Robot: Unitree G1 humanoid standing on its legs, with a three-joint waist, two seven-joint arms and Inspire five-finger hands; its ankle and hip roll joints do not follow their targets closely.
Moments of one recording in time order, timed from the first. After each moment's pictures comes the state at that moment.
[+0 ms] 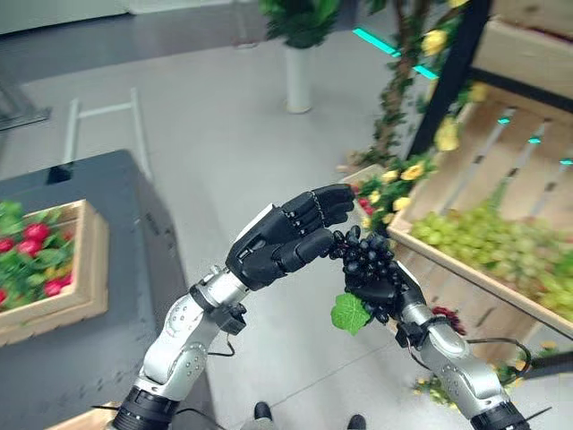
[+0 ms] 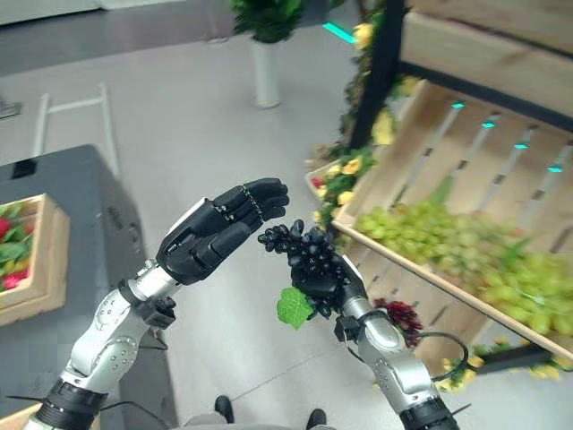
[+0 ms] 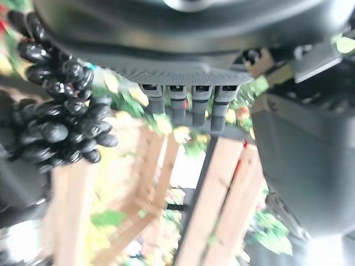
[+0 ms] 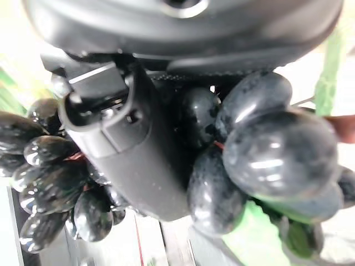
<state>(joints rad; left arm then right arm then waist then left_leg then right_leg) -0.07 0.43 -0.20 -0.24 -0.76 -0.10 -0.49 0.02 -0.42 0.27 -0.01 0.60 0.11 0.00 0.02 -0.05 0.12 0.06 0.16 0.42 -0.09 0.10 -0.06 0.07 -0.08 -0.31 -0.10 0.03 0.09</state>
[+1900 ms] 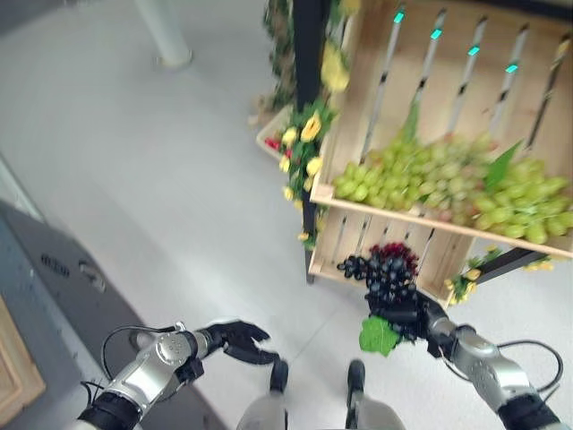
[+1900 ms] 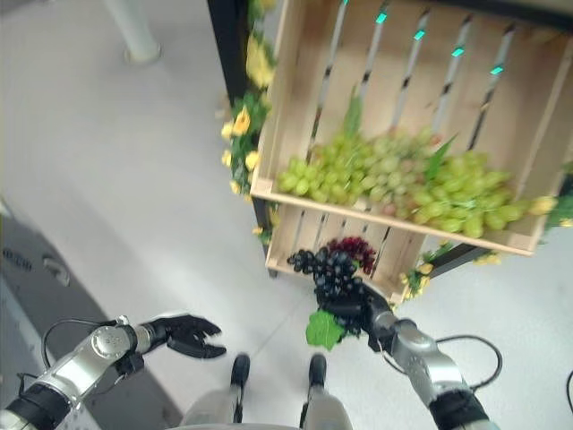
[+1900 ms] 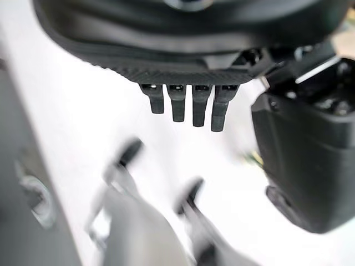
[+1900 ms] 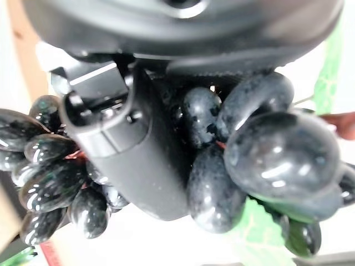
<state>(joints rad) -0.12 0.75 -0.45 0.27 0.10 0.21 -0.36 -0.16 -0.59 0.24 0.36 0.69 0.13 0.22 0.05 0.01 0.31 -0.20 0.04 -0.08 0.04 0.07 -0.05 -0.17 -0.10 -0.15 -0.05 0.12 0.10</state>
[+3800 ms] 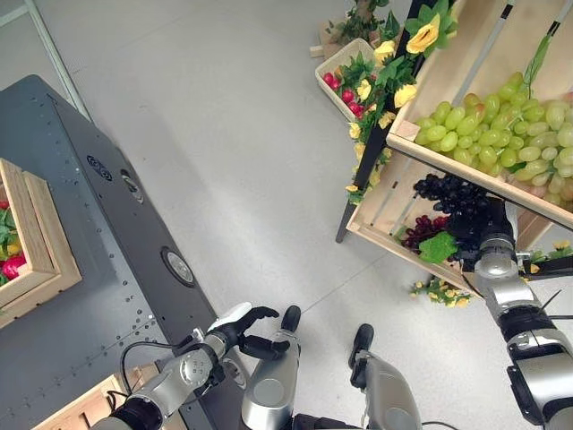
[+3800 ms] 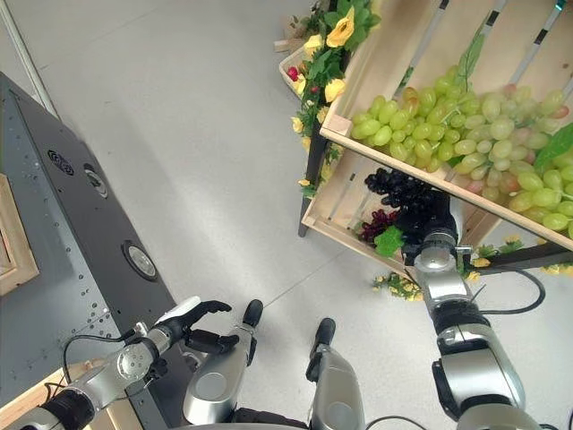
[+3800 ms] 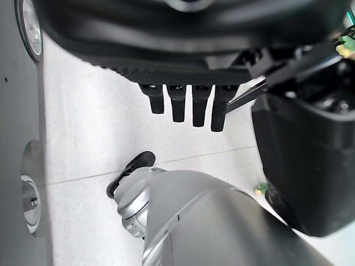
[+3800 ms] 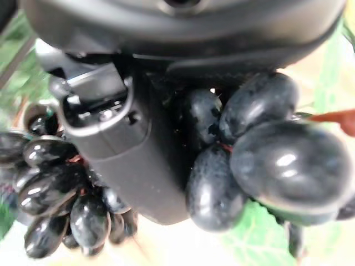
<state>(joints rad) -0.11 0.66 -0.64 0.52 0.14 -0.16 0.00 -0.60 -0.64 0.20 0.82 0.20 0.03 -0.35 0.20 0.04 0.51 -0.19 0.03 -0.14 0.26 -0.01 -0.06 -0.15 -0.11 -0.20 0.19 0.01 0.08</state>
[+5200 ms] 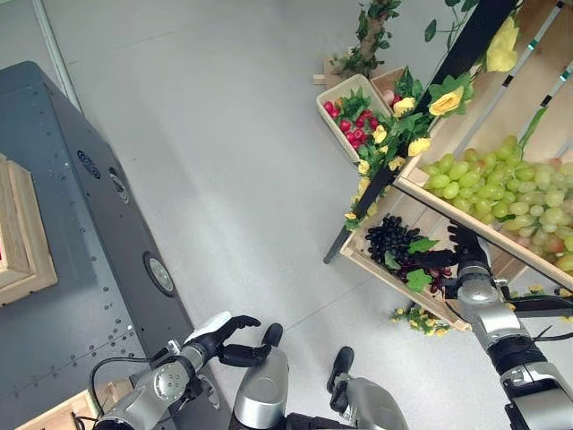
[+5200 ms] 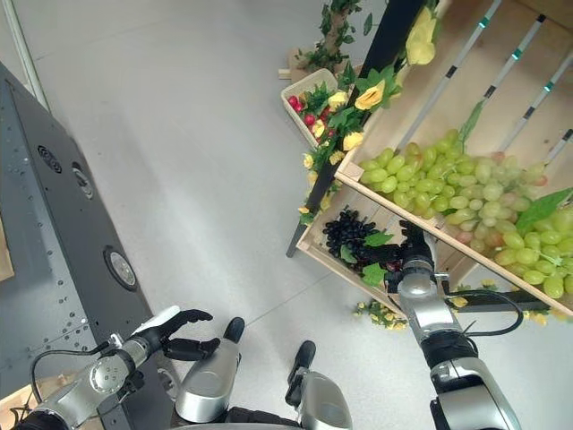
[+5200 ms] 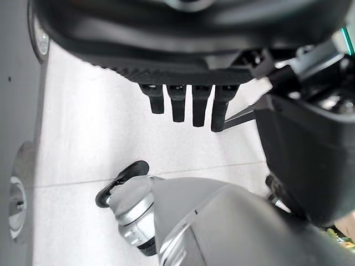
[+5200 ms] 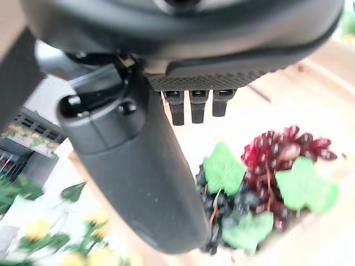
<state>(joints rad) 0.05 0.70 -0.45 0.45 0.20 -0.17 -0.06 -0.34 -0.57 0.16 0.47 0.30 0.16 -0.25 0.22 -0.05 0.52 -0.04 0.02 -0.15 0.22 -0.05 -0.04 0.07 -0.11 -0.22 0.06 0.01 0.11</state>
